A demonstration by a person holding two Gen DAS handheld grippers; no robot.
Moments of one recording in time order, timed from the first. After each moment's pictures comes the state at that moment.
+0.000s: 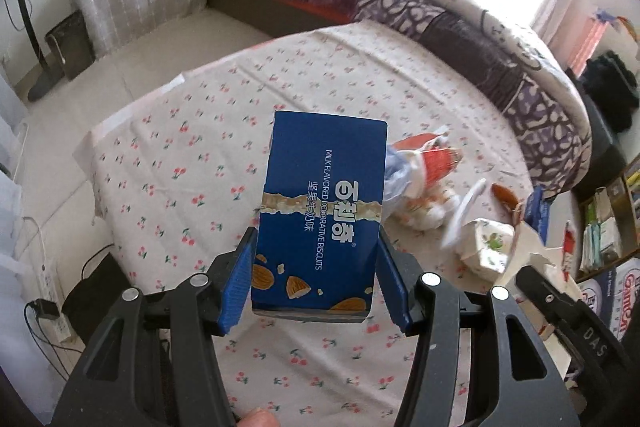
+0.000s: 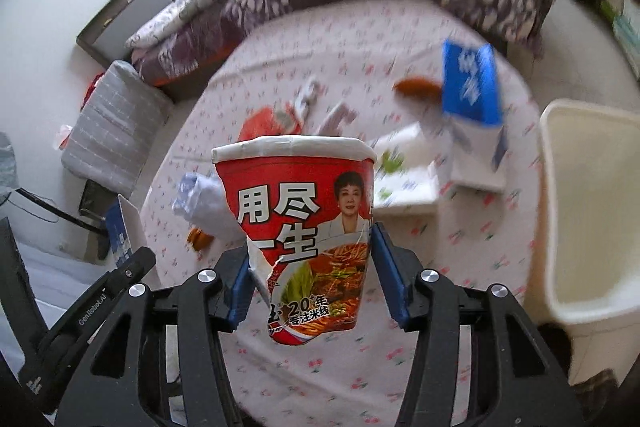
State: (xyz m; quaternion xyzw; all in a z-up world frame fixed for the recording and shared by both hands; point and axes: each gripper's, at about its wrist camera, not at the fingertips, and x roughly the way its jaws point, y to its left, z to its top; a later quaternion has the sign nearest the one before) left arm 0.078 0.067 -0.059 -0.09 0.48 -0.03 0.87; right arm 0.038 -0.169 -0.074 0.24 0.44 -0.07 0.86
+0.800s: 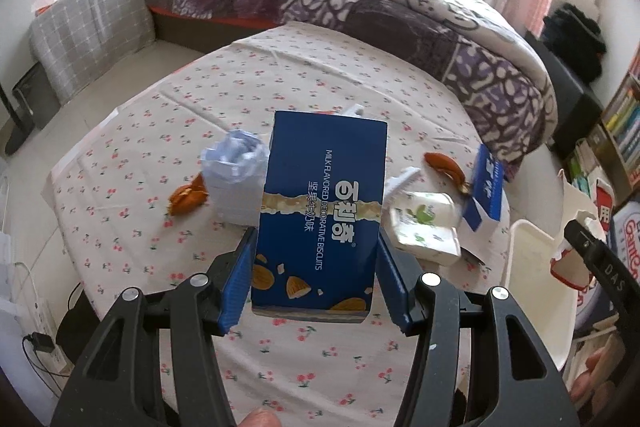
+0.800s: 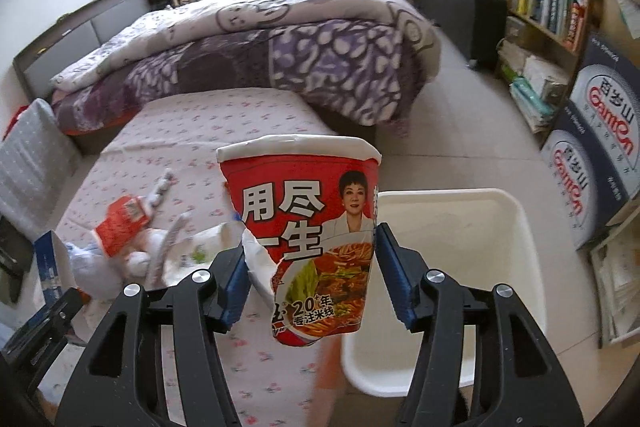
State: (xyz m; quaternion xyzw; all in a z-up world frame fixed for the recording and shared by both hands) left arm 0.058 -0.032 -0.057 -0.01 0.47 -0.09 0.88; right arm -0.010 -0.274 -0.047 0.14 0.37 -0.26 0.88
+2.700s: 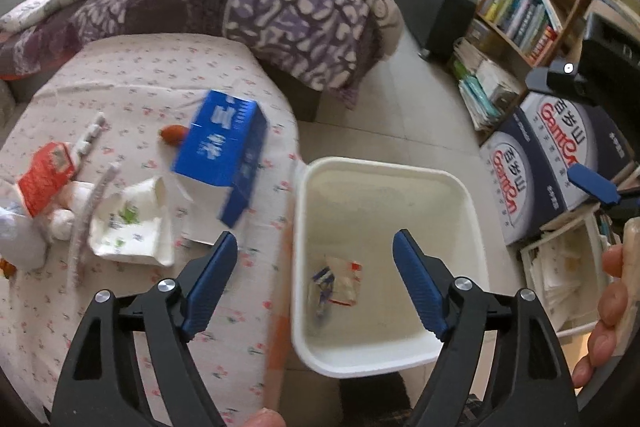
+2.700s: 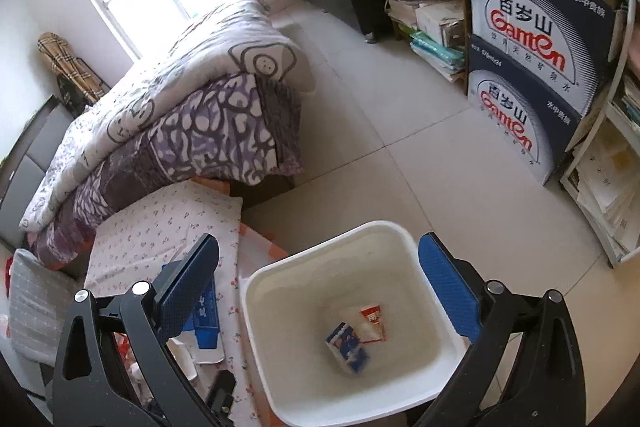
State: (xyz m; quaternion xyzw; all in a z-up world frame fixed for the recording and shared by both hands) left arm 0.012 -0.248 -0.068 0.06 0.47 -0.33 0.82; right arm -0.080 -0.427 -0.009 0.31 0.31 -0.37 0.82
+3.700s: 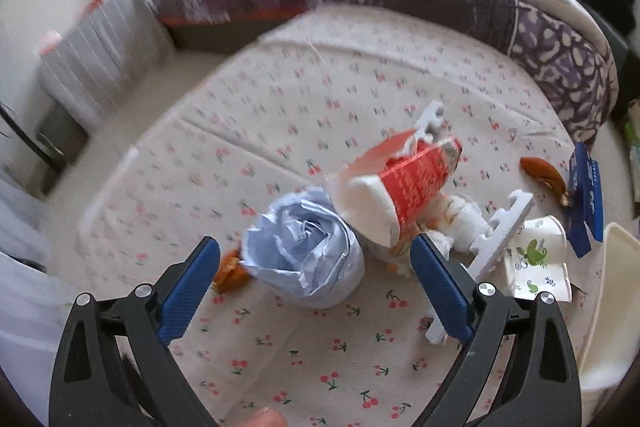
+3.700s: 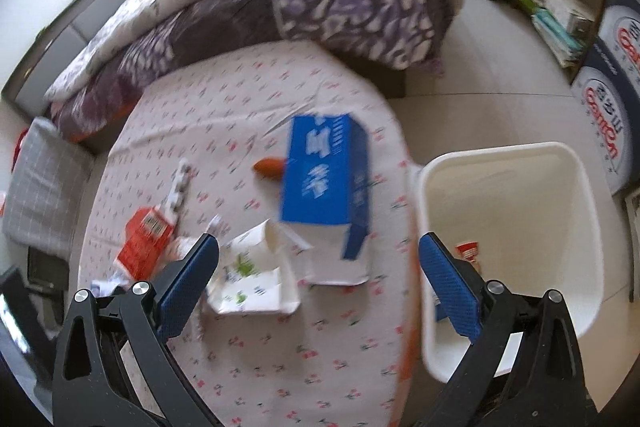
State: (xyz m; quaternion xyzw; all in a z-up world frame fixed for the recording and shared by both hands) left arm 0.159 -0.030 -0.104 0.07 0.50 -0.06 0.86; right arm 0.061 -0.268 -0.070 0.25 0.45 -0.22 0.83
